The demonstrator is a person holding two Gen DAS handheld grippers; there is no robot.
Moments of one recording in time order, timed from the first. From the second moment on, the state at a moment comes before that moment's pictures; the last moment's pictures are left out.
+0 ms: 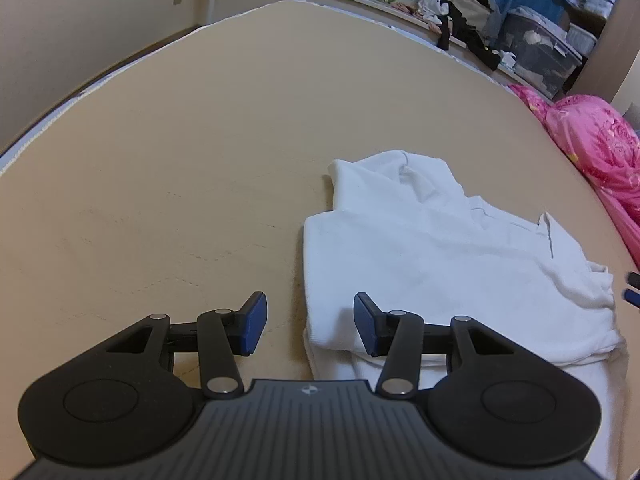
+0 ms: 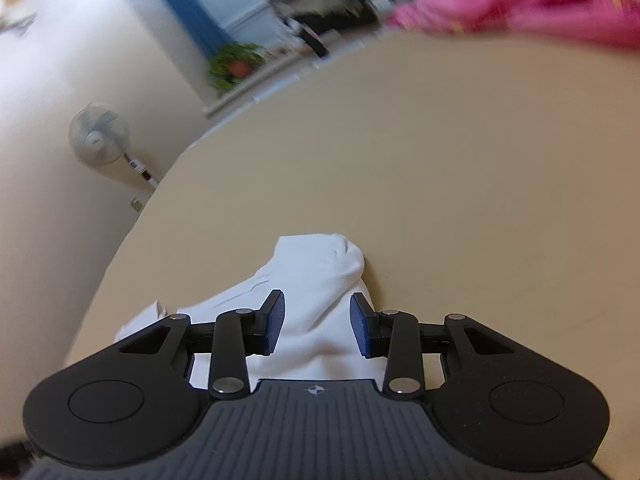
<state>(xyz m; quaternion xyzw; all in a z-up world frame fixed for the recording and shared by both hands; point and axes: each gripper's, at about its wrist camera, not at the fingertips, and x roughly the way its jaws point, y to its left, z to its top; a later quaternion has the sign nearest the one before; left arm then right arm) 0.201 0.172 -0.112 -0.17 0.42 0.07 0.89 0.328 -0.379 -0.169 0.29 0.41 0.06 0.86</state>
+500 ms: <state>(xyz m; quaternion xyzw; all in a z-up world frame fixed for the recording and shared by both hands) 0.204 0.173 -0.107 -0.19 0.42 0.05 0.89 0.434 -0.373 -0.118 0.13 0.44 -0.04 0.89</state>
